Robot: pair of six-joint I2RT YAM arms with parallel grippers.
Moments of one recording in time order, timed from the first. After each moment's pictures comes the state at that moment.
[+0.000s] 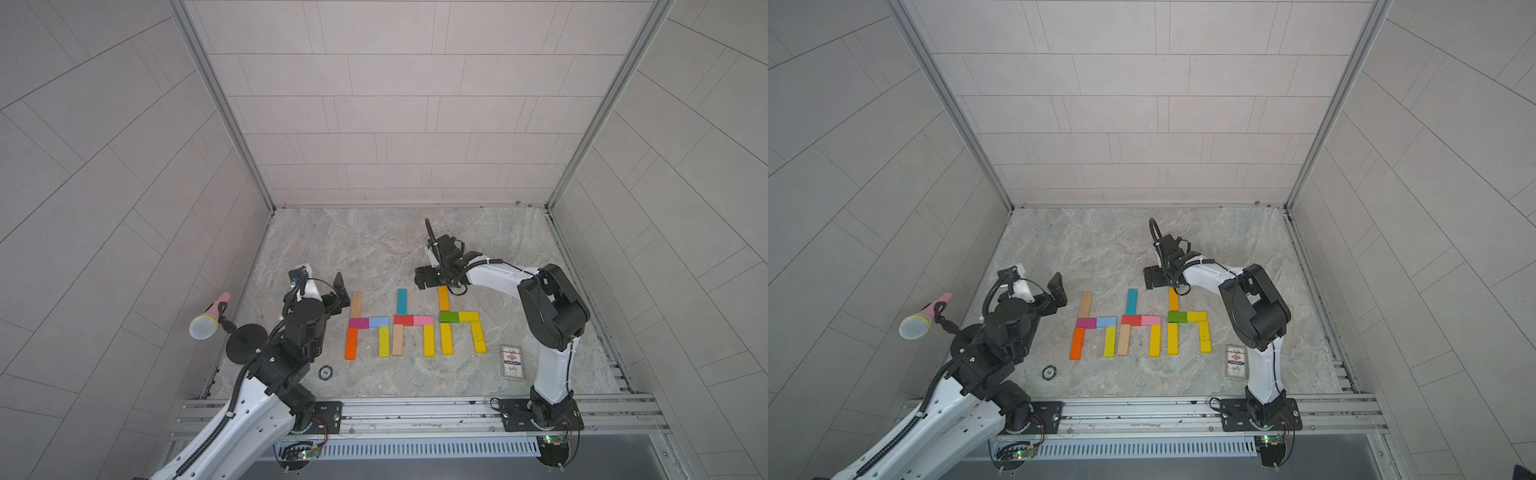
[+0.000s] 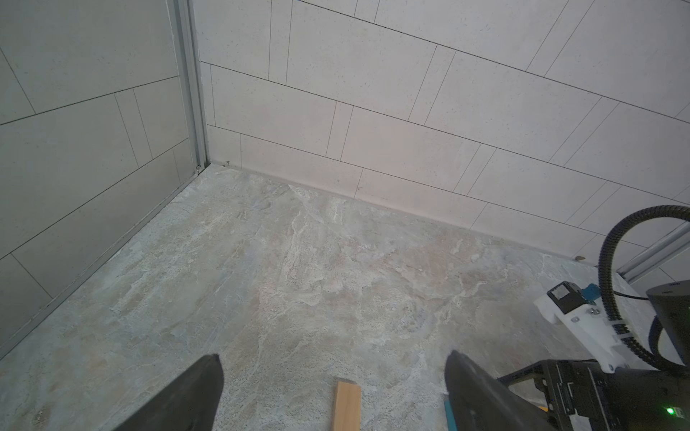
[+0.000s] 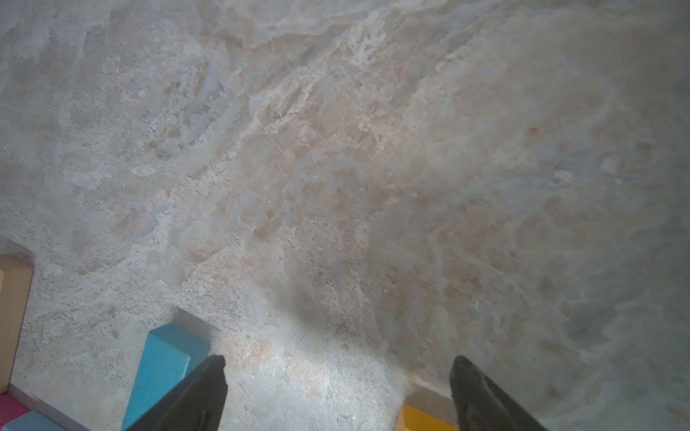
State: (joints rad) left arm -0.56 0.56 0.49 -0.21 -0.60 -0.40; right arm 0.51 1.92 1.27 -0.37 -0.07 0.34
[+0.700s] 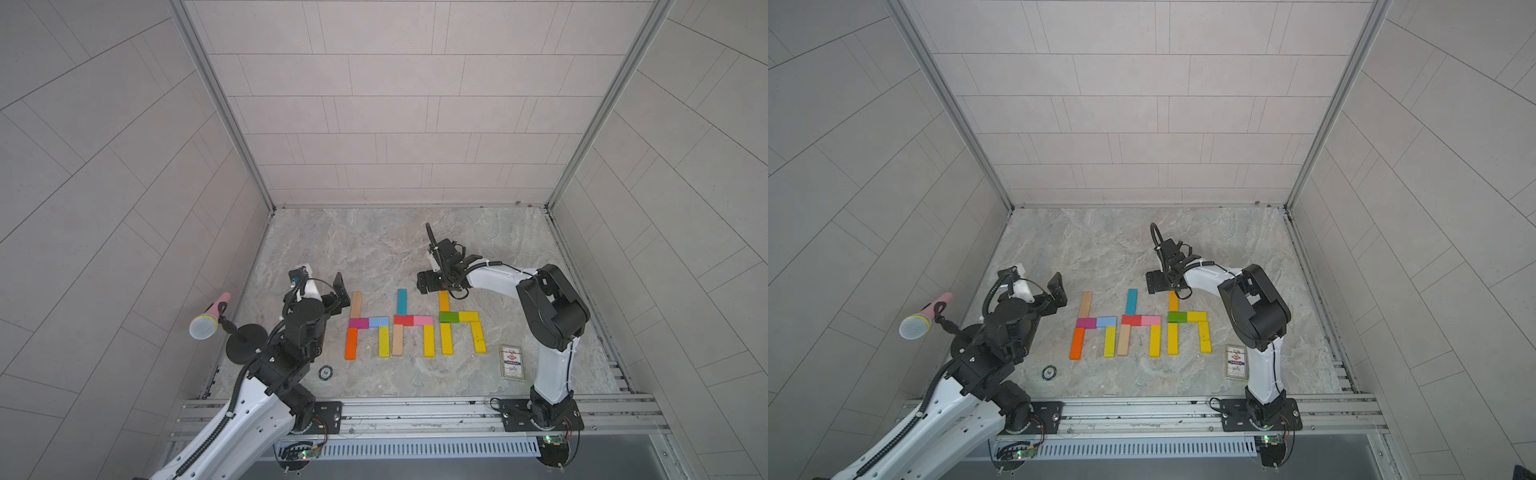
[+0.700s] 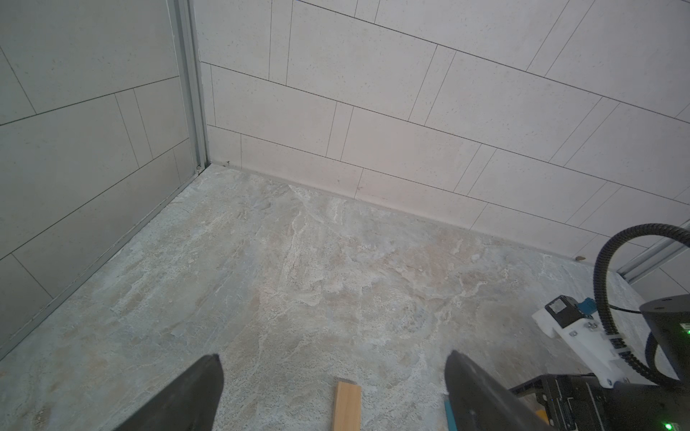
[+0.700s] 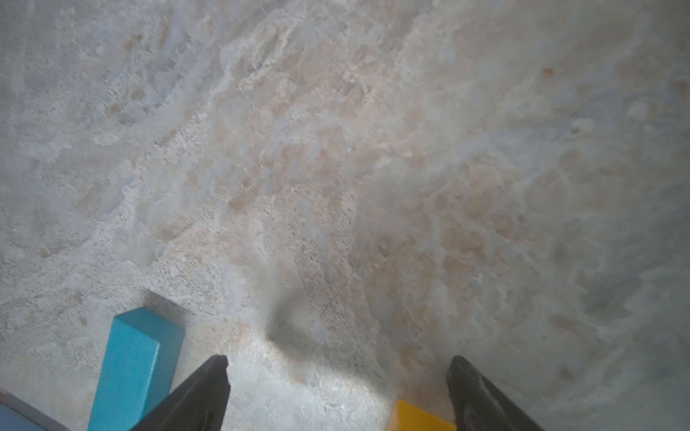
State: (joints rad) left arm -0.56 0.56 0.49 -0.21 -0.60 -0.40; right arm 0.51 1.92 1.22 -0.36 -0.07 0.35
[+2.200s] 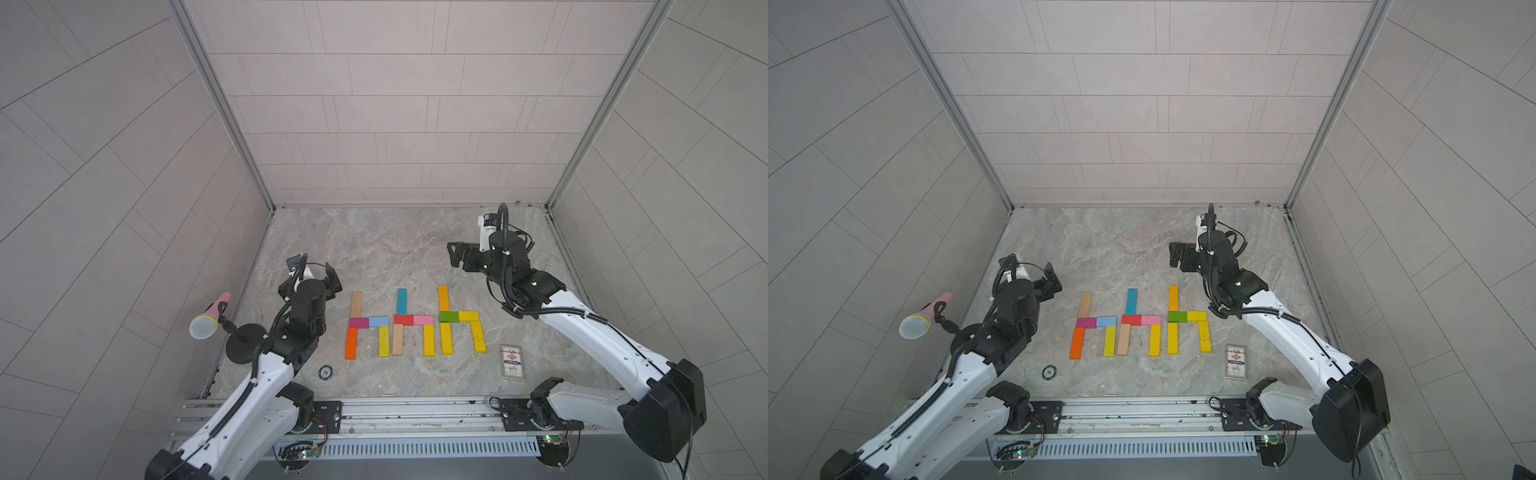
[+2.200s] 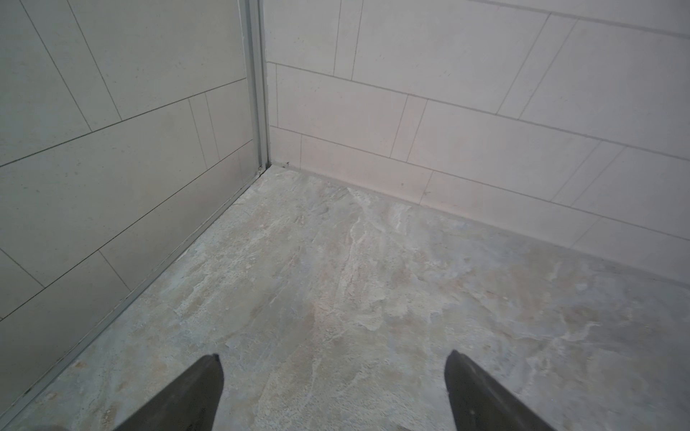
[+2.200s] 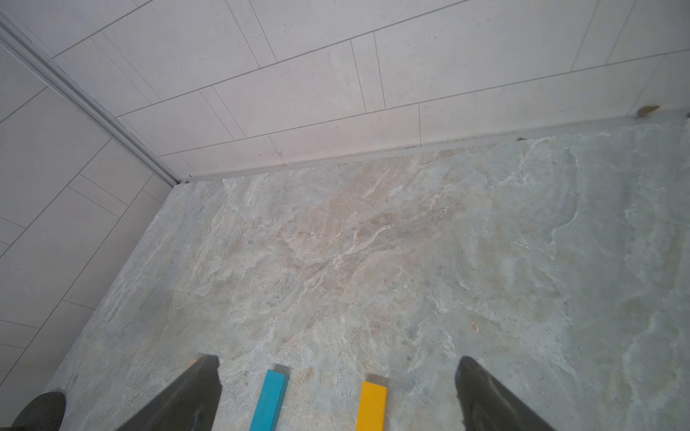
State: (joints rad) left arm -0.32 0.85 0.49 -0.01 -0.59 -0.31; right arm 0.48 1.17 0.95 -0.25 0.15 0.46
